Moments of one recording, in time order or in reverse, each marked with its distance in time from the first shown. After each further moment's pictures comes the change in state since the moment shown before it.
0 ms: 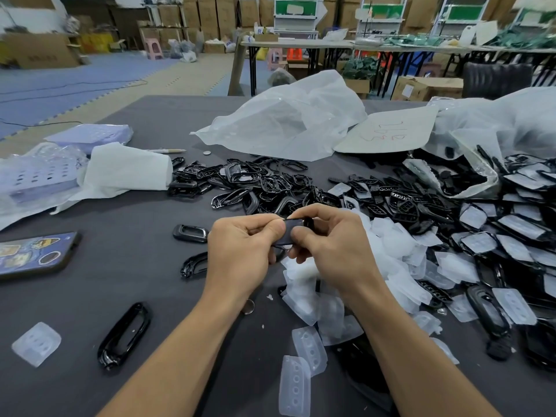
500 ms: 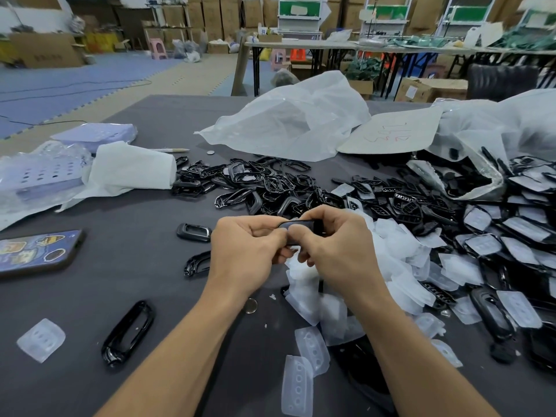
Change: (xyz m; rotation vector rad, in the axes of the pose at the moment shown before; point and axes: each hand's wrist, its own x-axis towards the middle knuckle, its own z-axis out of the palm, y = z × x) left_hand -0.002 -0.001 -0.001 -0.135 -0.059 -0.103; right_hand -0.003 0.002 0.000 -0.147 0.064 -0.028
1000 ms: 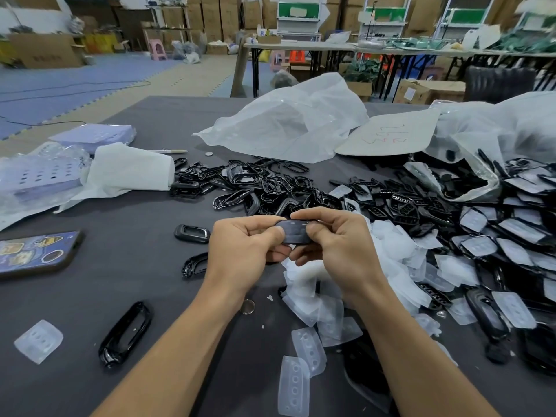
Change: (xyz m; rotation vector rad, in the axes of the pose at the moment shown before) left_hand 0.000 0.004 0.001 -0.072 0.004 -0.063; right_hand 0.002 -0.003 -0.006 0.285 -0.087 0.116
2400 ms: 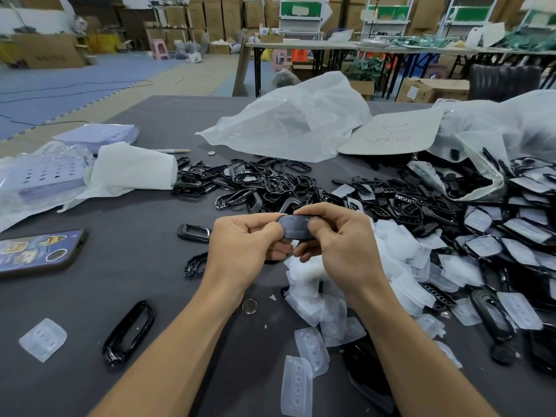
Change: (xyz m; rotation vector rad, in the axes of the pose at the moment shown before) left_hand 0.003 0.000 -0.002 0.025 -0.009 0.019; right_hand 0.001 0.003 0.003 -0.062 0.049 -0.109
